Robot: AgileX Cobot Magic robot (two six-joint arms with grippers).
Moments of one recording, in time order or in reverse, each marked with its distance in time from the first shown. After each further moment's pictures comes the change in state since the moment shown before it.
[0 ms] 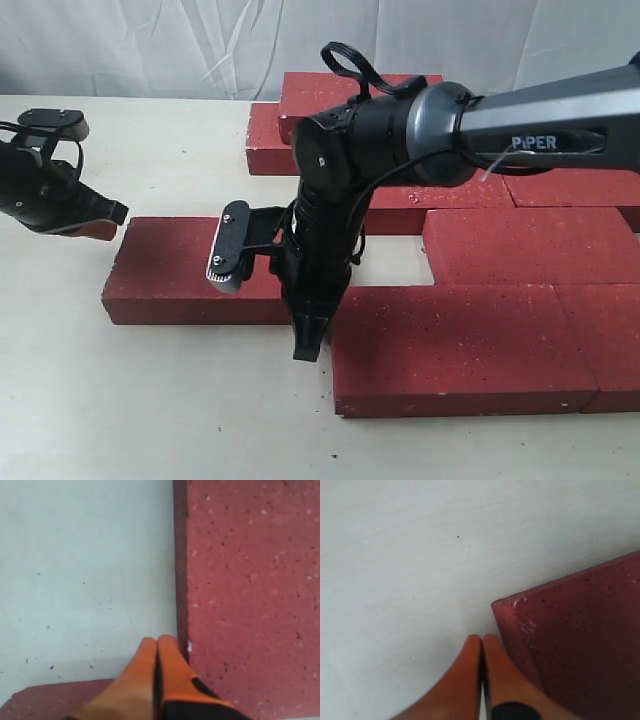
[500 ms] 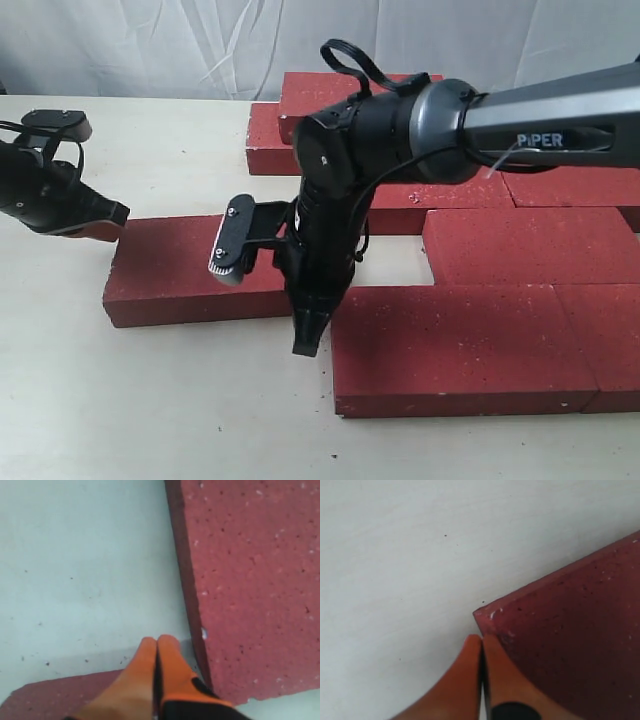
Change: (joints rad) left arm 0.000 0.000 0.000 -0.024 0.024 0.037; right arm 0.000 -0.018 0.000 -0.026 0.002 0.069
